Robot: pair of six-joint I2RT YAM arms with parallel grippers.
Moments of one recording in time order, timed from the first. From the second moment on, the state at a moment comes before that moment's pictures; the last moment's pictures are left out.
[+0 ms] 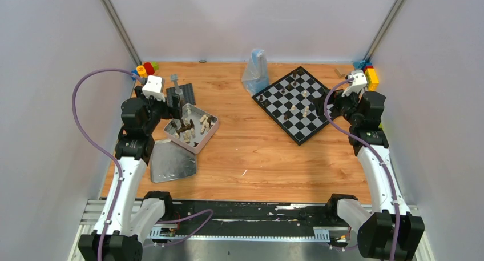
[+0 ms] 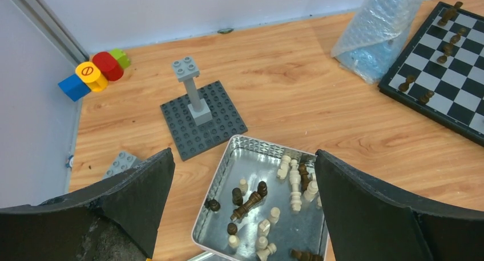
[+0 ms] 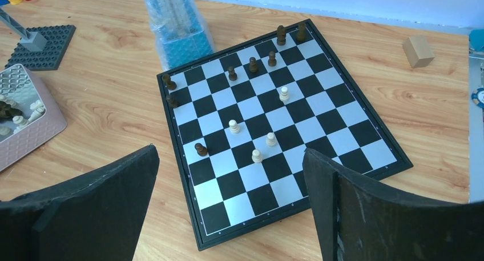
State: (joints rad) left arm -0.01 0.85 0.81 -0.13 0.19 0.08; right arm -0.09 1.01 0.83 -0.06 -0.43 0.03
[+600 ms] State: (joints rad) left arm -0.01 0.85 0.81 -0.14 0.24 0.08; right arm 0.12 1.18 0.86 -0.20 -0.40 -0.19
